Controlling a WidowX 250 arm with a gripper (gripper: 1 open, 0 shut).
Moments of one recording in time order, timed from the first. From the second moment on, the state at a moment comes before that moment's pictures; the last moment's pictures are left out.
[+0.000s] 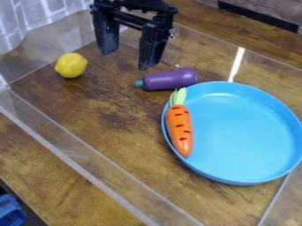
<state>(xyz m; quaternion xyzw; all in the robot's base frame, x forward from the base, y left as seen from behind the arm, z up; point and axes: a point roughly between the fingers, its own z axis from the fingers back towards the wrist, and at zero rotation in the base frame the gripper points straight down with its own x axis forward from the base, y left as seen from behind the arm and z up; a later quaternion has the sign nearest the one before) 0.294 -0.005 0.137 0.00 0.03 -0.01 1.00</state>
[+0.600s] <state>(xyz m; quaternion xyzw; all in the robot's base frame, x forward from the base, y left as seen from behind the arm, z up) 0.303 0.006 0.121 0.00 0.05 -0.01 1.00</state>
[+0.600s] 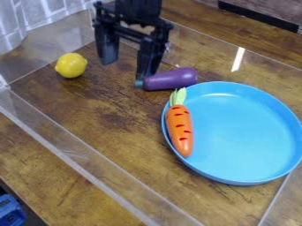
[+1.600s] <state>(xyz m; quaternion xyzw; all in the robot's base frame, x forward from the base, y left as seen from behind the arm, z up) 0.321 0.017 0.112 -0.02 0.06 -0.02 1.00</state>
